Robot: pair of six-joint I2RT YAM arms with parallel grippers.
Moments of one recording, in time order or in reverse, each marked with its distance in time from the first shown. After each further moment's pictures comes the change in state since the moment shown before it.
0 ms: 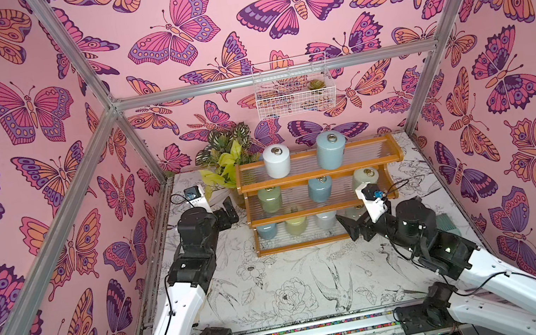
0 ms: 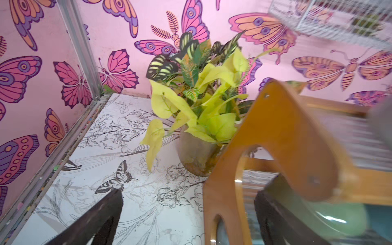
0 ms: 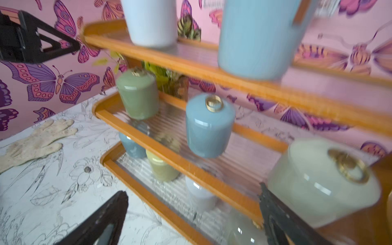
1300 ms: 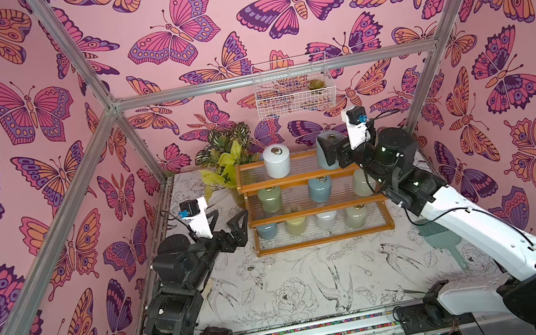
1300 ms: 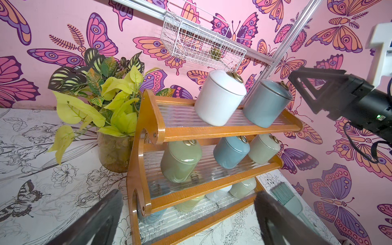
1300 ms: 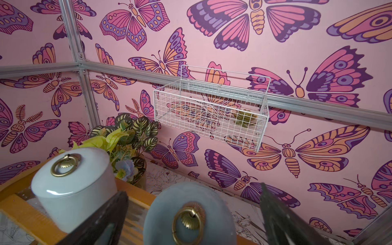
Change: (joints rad) left arm -0.042 -0.253 0.052 -0.179 0.367 -0.078; right arm -0.190 0.509 0.586 0.101 -0.006 -0.044
